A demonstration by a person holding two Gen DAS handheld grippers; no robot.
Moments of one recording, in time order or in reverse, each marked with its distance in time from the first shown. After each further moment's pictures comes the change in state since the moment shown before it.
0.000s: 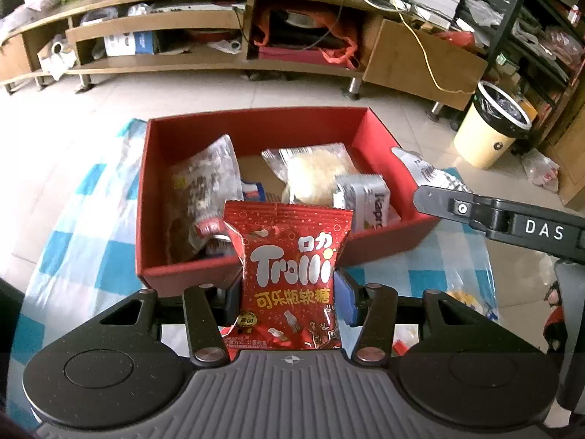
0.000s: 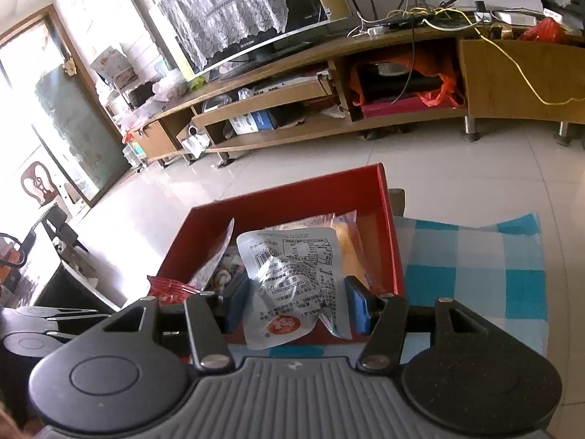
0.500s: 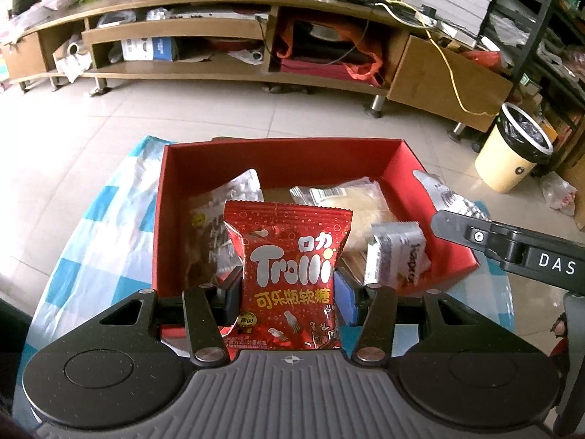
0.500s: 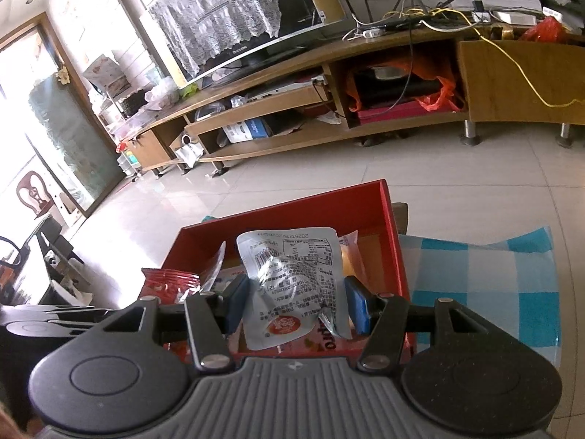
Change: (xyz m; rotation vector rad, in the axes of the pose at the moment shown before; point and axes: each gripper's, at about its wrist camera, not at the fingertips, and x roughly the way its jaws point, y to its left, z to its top) left arm 0.020 0.016 0.030 -0.046 -0.025 0.047; right arm 0.027 -0.003 0.019 0.020 -0.012 -0.015
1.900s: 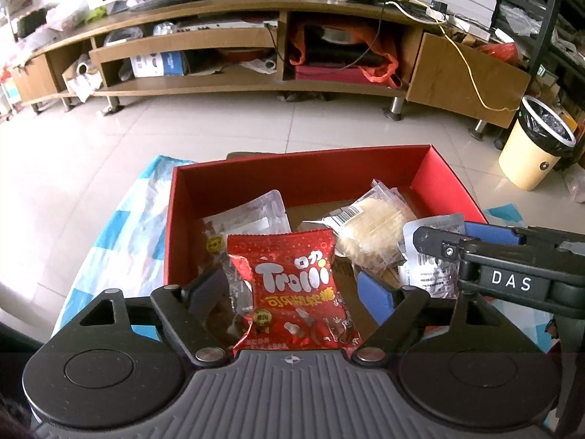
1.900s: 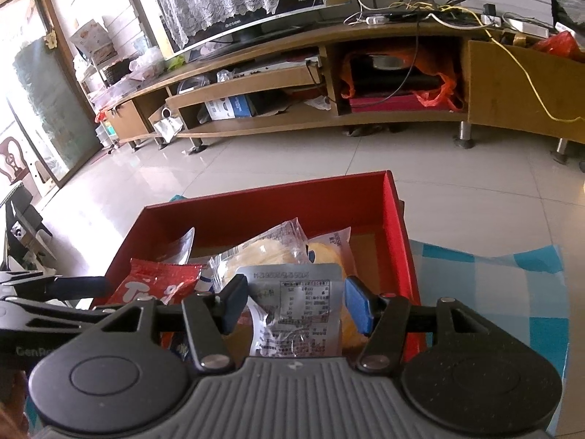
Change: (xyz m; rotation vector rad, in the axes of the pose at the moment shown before) left arm 0.019 -0.002 0.012 0.052 -0.028 0.085; right arm 0.048 0.012 0.002 -0.084 0.044 -0.095
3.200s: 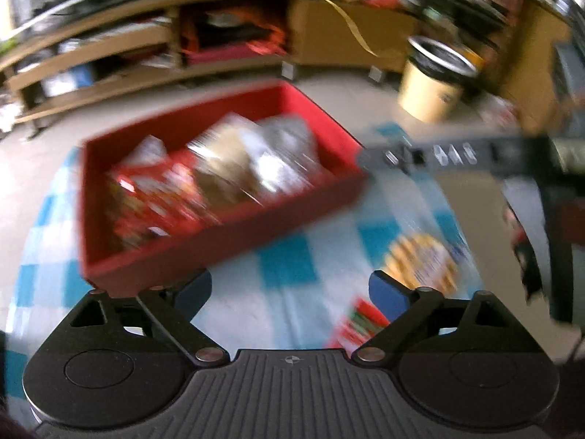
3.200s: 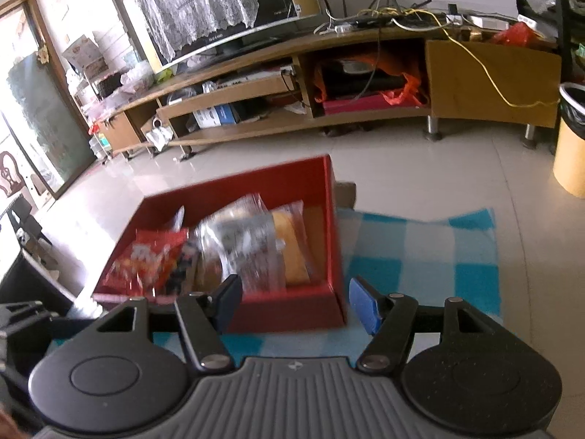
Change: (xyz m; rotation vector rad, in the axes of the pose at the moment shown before) left arm -0.058 -0.057 -0.081 0.253 0.063 -0.256; right arm -0.080 -0.039 -0.039 0.040 -0.007 -0.023
